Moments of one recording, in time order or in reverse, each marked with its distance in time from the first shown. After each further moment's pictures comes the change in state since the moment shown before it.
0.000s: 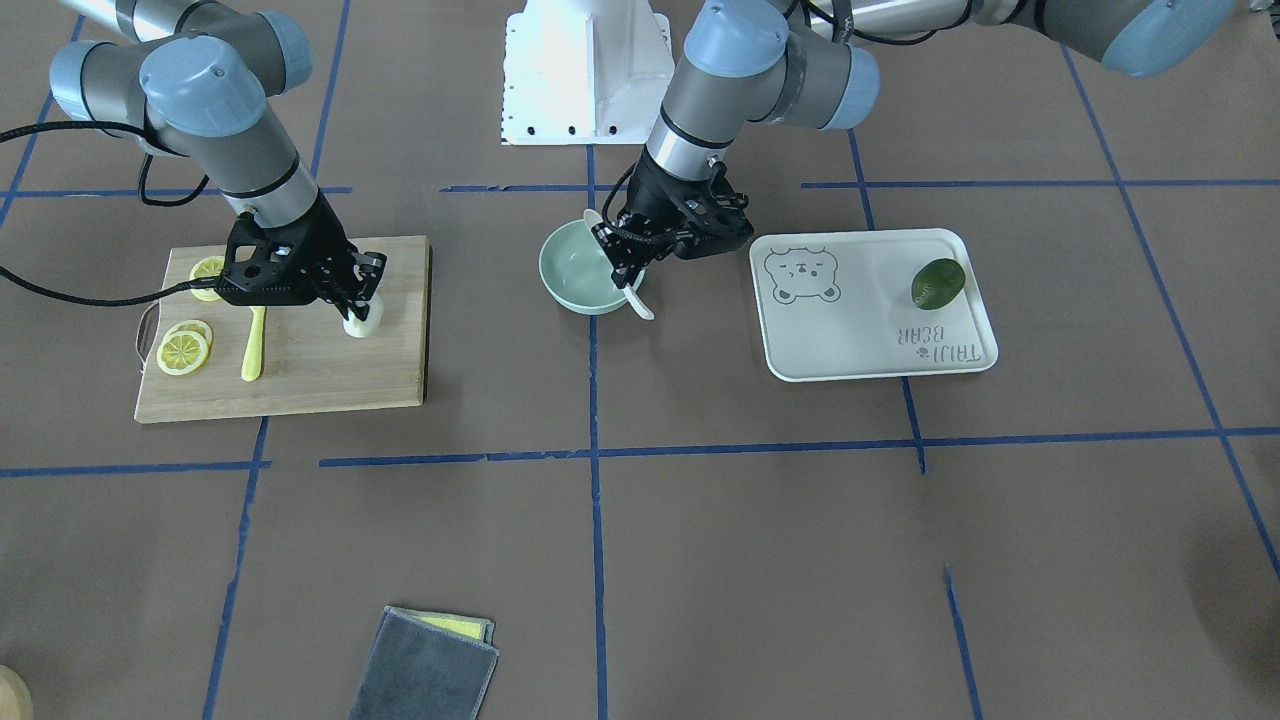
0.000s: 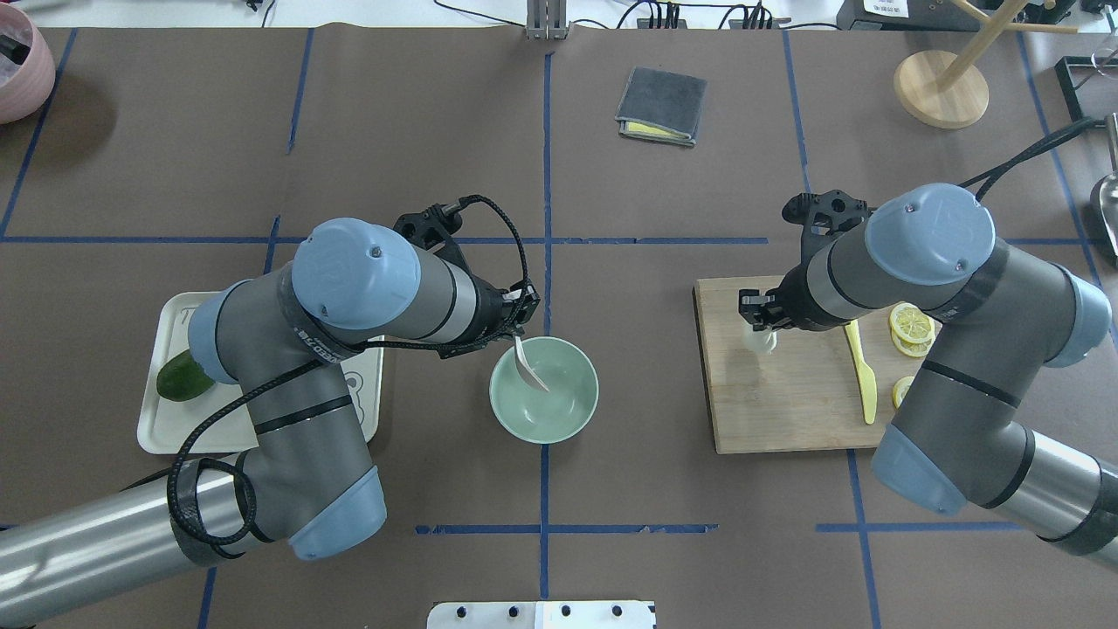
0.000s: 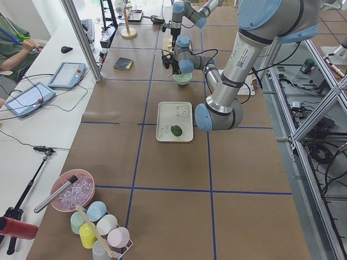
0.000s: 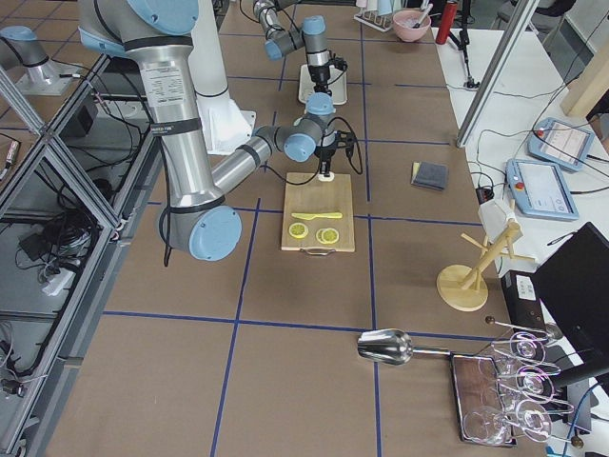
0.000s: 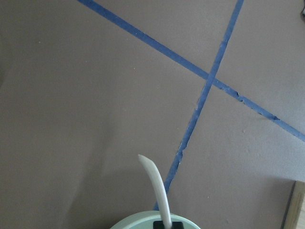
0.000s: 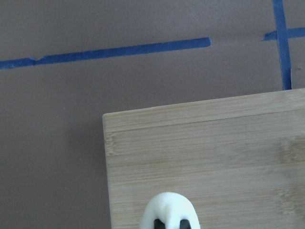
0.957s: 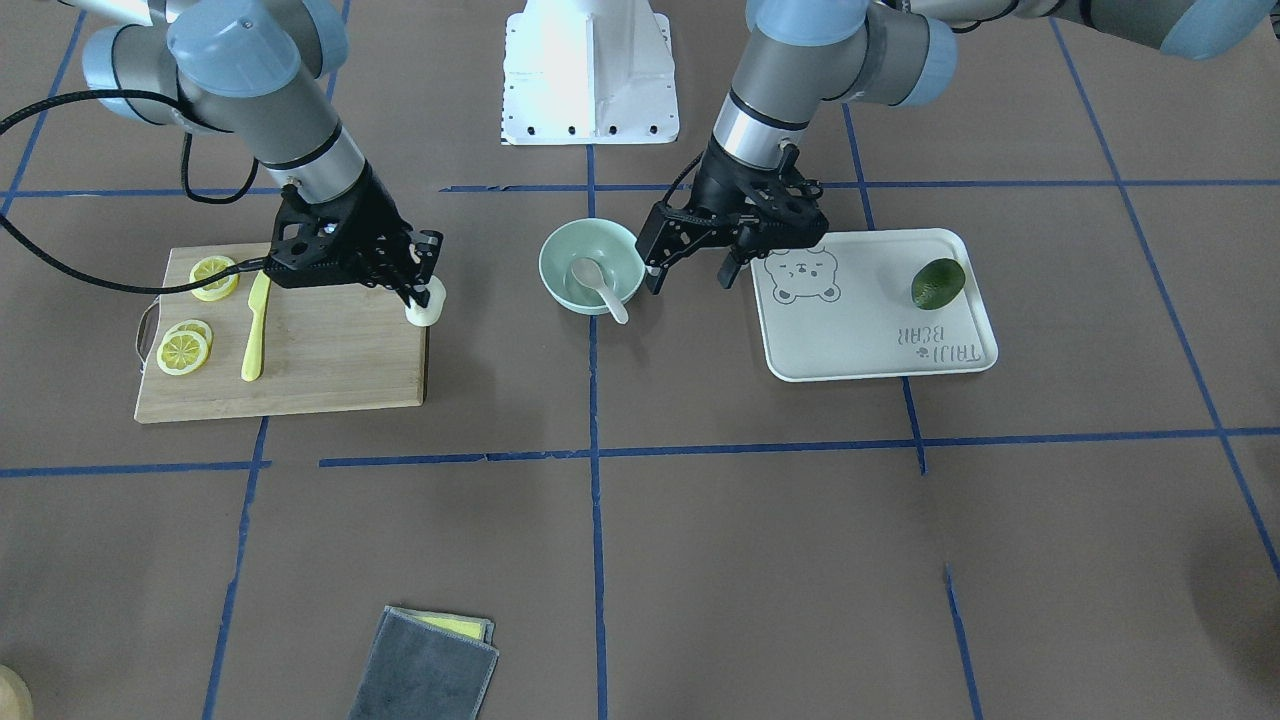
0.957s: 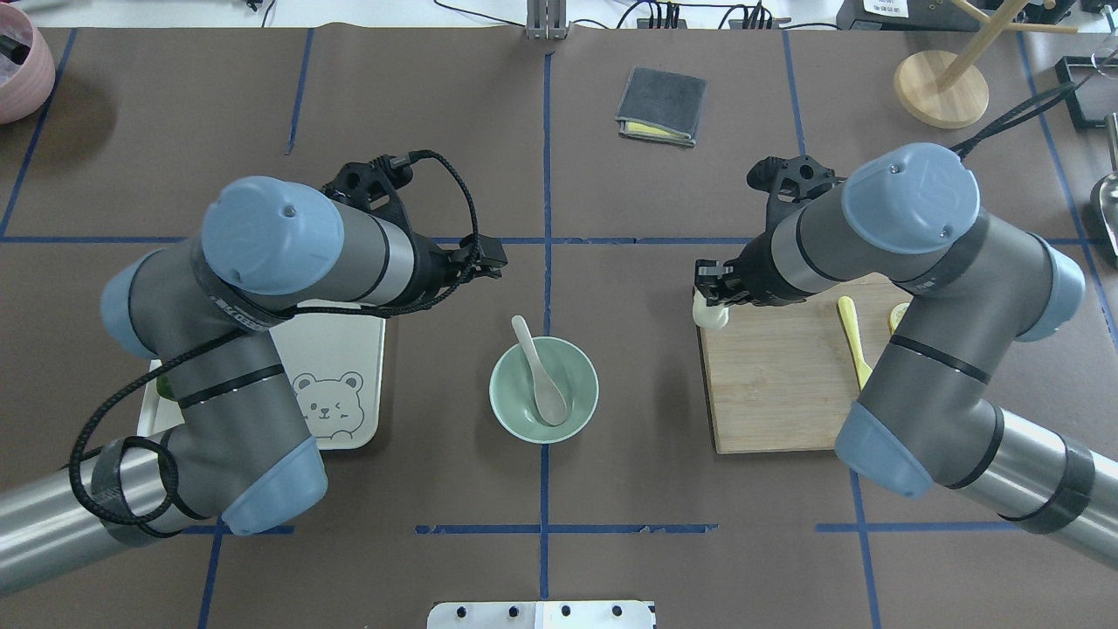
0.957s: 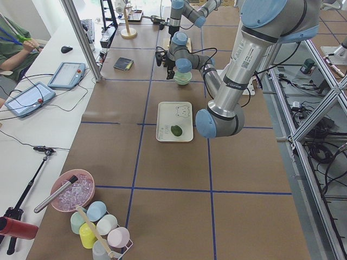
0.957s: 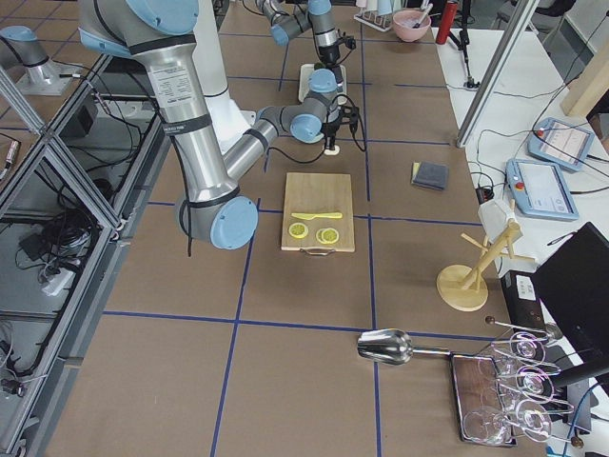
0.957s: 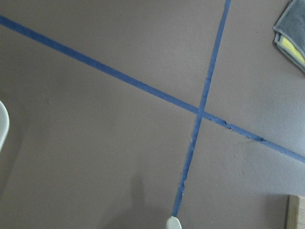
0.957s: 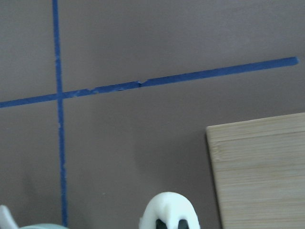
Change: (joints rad) left arm -0.131 0.101 -0.158 0.123 0.009 0.295; right arm -0.029 0.162 0.000 0.001 0.008 0.104
